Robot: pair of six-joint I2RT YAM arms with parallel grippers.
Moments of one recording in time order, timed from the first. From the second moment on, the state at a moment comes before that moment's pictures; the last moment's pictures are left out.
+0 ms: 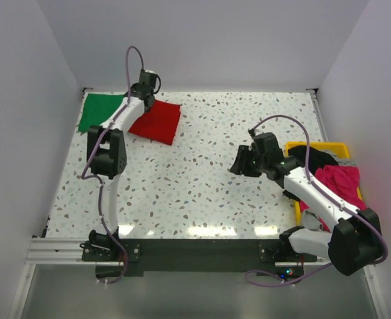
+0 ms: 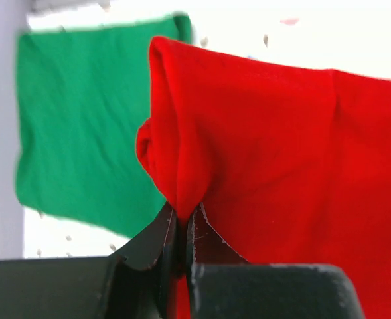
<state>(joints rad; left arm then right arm) -0.23 2.26 1.94 -0.50 -0.54 0.05 0.43 1.21 0.82 -0.43 -0.12 0.52</state>
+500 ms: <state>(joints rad) -0.10 2.35 2.15 -0.42 -0.53 0.28 0.43 1.28 0.82 -0.45 -0.12 0.50</state>
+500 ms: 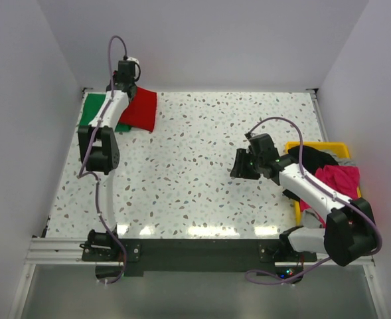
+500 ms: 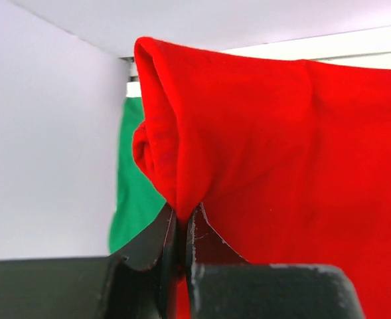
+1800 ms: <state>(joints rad) -0.08 2.23 2.26 -0.56 -0.43 0.32 0.43 1.28 0.82 -0.45 -0.12 0.50</state>
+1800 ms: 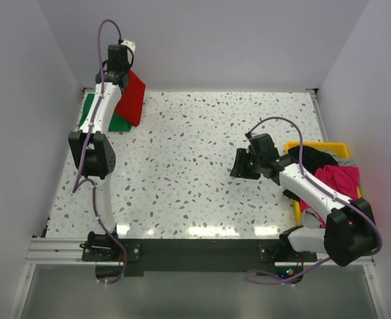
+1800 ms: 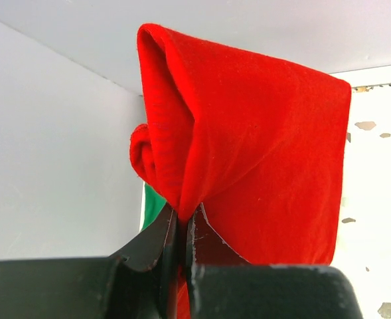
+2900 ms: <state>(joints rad) 0.00 2.22 2.20 -0.53 -0.42 0.33 0.43 1.30 0.83 -0.46 -0.12 0.50</state>
